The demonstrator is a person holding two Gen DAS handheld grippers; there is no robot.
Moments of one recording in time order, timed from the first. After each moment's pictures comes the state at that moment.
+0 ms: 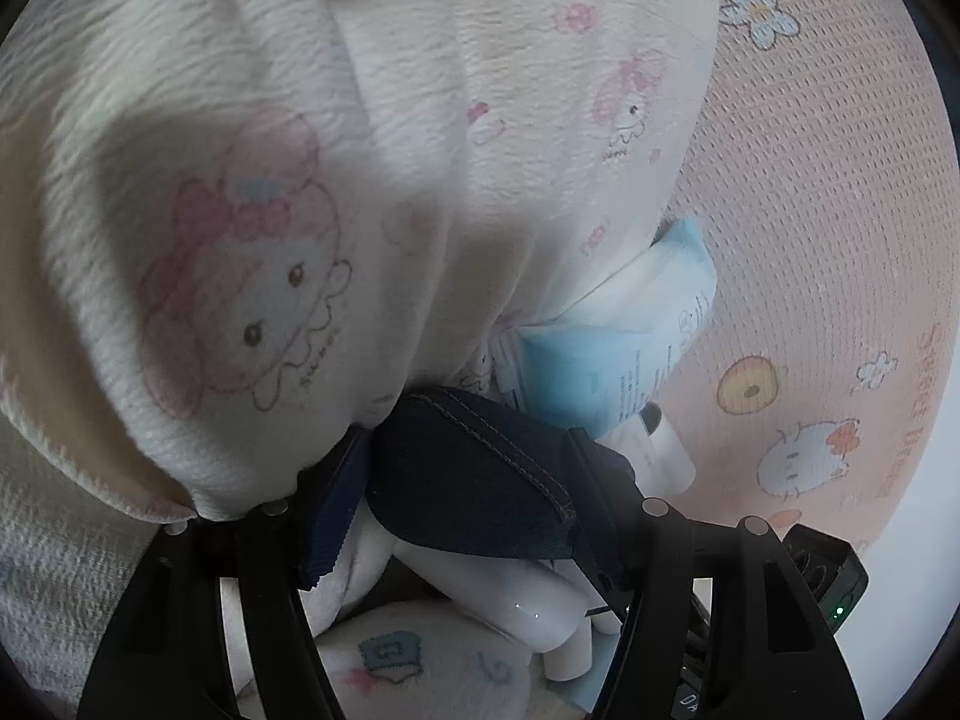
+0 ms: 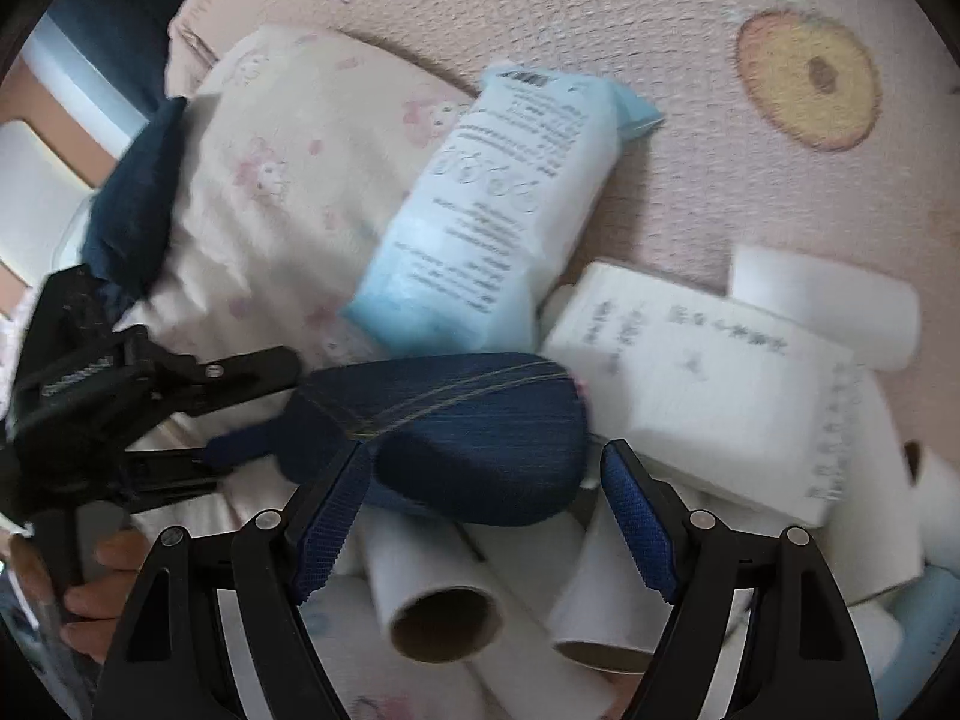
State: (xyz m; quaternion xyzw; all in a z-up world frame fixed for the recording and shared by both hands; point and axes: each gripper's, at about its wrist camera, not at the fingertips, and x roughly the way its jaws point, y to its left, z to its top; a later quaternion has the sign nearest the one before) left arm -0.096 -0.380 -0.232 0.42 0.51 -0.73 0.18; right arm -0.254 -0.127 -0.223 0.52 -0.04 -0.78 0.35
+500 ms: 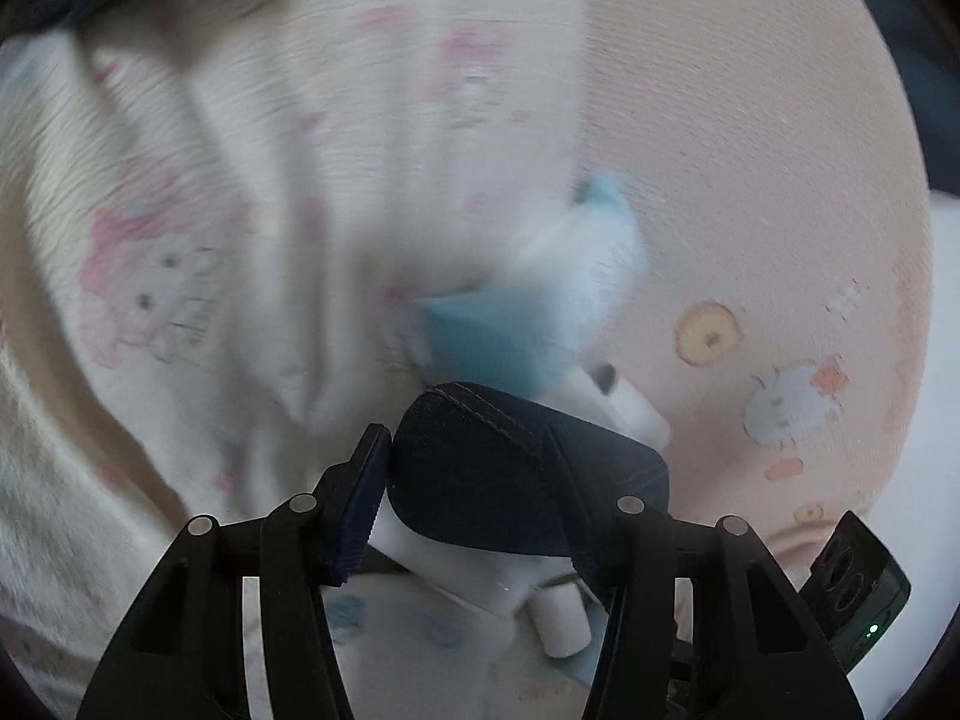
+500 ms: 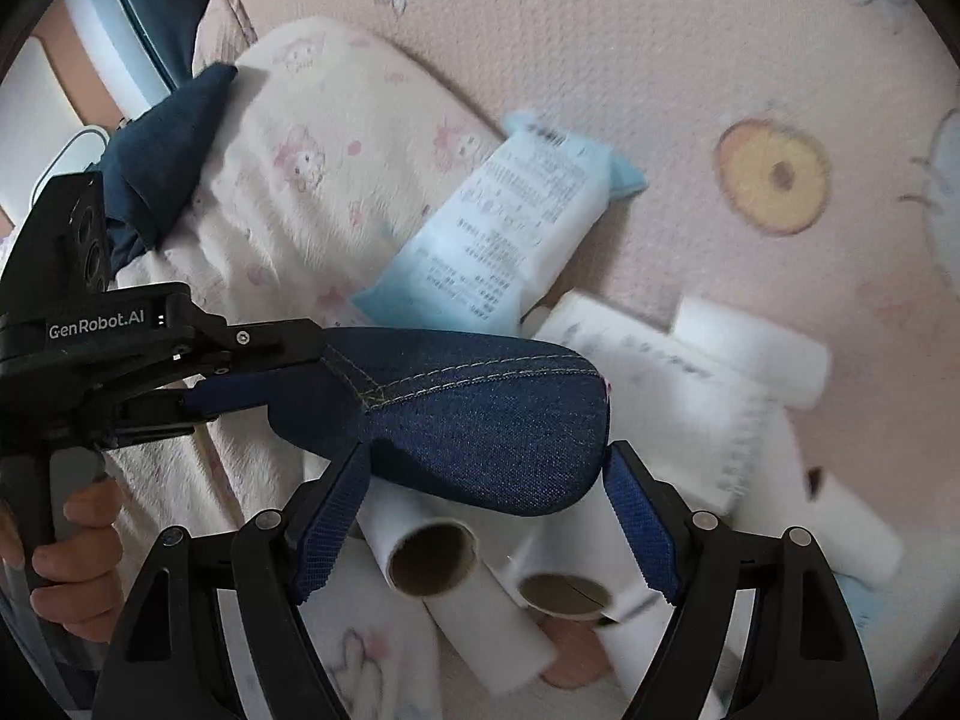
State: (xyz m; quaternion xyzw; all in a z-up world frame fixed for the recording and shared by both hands) left arm -0.104 -0.347 -0.193 0.43 0.45 -0.77 0.15; right arm -0.224 -0.111 -0.176 0.48 0.05 -0.82 0.31
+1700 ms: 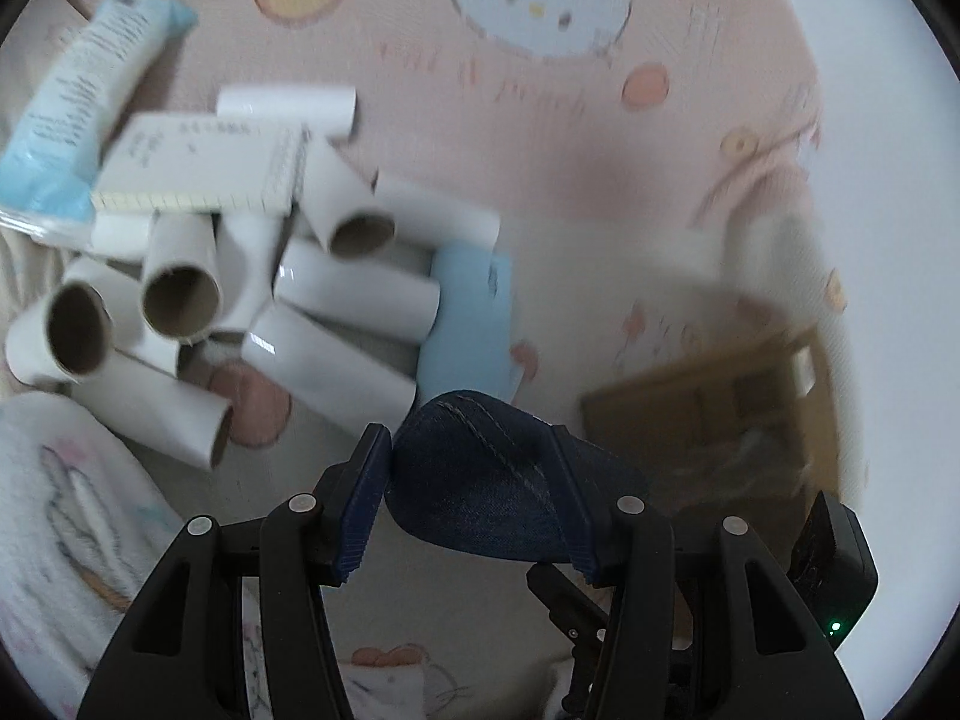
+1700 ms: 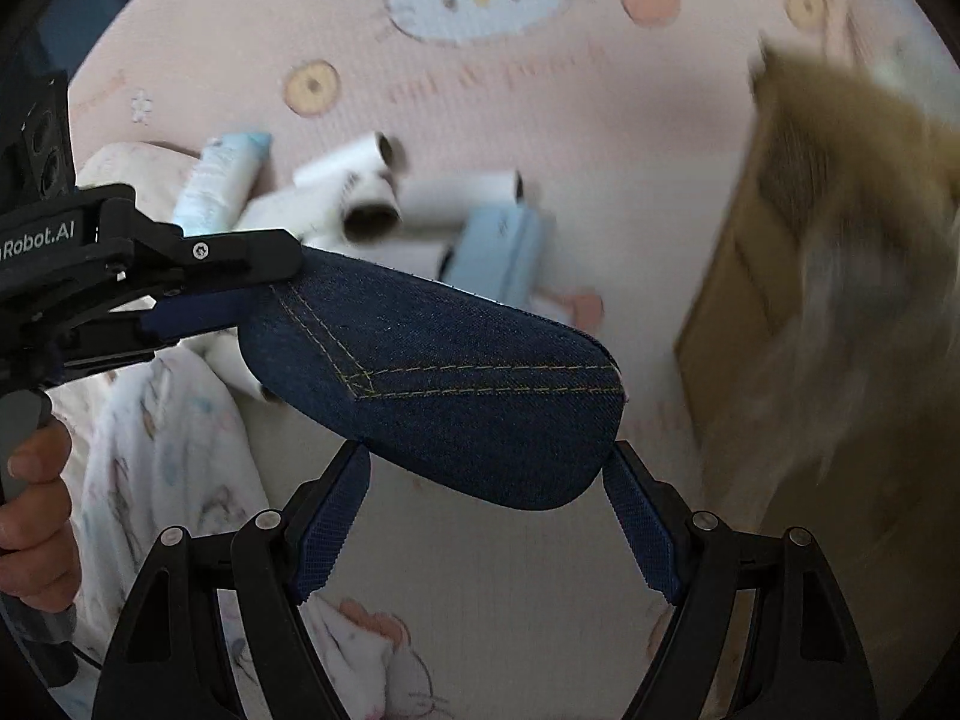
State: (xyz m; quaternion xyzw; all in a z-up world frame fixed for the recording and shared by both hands) left arm -0.133 -0.099 -0.188 0.57 0.23 -0.78 -0.11; right arm -0.053 0.097 -0.196 0.54 -0.09 -0.84 0.04
